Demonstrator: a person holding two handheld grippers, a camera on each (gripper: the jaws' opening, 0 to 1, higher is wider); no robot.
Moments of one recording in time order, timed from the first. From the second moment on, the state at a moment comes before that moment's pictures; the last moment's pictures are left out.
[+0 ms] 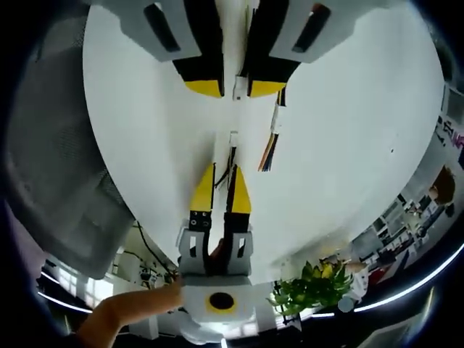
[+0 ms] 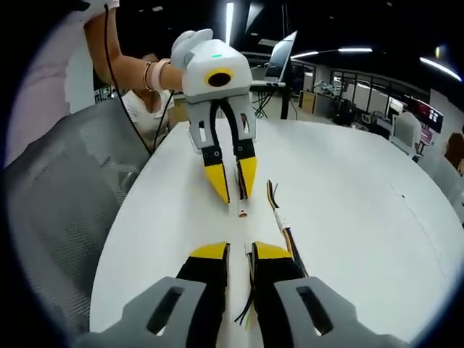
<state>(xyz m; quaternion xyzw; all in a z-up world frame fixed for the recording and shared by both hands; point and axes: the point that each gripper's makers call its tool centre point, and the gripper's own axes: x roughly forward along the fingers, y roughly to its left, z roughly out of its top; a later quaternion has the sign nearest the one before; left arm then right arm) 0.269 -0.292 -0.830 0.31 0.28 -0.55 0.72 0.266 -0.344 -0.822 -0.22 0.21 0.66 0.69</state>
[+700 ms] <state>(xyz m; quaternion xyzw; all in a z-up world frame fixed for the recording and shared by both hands) 0.272 -0.292 -0.841 0.31 0.29 -0.55 0.72 0.271 -0.330 -0.842 -0.22 0.21 0.66 0.68</state>
